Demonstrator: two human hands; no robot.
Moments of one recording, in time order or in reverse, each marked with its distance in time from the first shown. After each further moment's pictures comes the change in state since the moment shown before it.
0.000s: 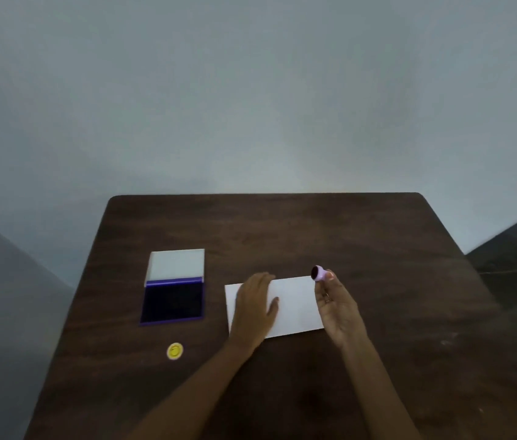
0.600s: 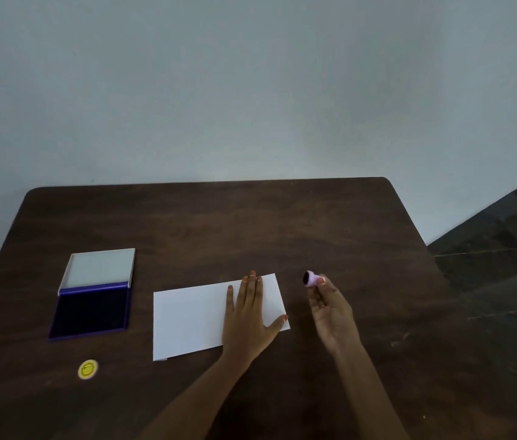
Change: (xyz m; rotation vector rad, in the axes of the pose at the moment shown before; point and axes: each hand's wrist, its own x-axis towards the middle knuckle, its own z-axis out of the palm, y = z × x) left_hand 0.015 0.046 0.117 0.387 -0.212 -0.042; right_hand 0.046 -0.074 -0.081 -0.117 0.098 -0.060
